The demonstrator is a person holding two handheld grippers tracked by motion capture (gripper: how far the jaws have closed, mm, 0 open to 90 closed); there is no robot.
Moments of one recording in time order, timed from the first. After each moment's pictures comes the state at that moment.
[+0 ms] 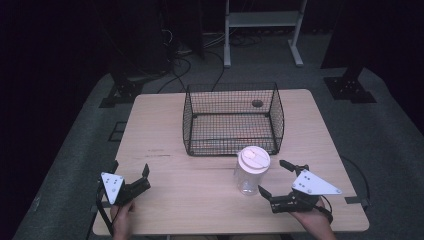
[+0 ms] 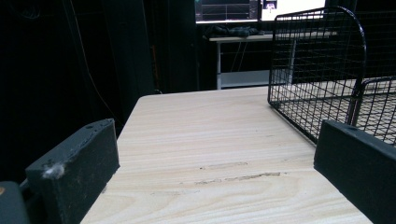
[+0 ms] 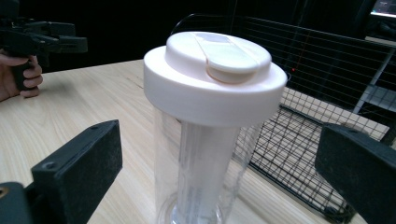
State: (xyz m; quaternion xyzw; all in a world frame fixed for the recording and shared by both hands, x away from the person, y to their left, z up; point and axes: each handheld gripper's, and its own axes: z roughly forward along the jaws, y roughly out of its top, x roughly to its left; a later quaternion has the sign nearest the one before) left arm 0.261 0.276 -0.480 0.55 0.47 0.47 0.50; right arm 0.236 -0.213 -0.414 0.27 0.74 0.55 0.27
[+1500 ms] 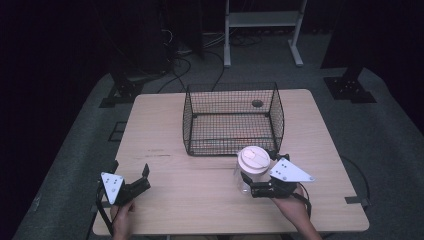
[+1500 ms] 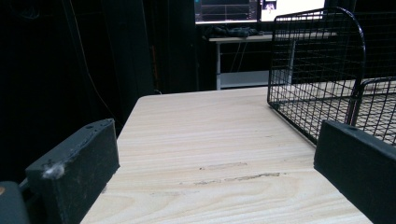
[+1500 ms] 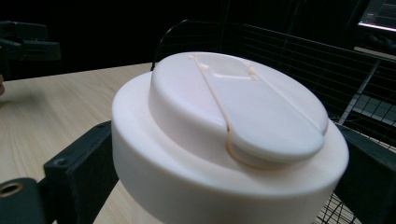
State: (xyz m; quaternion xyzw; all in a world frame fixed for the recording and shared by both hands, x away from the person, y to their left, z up) left arm 0.261 0.276 -0.480 0.55 0.47 0.47 0.50; right arm 0.268 -0.171 -0.416 0.27 0.73 0.54 0.30
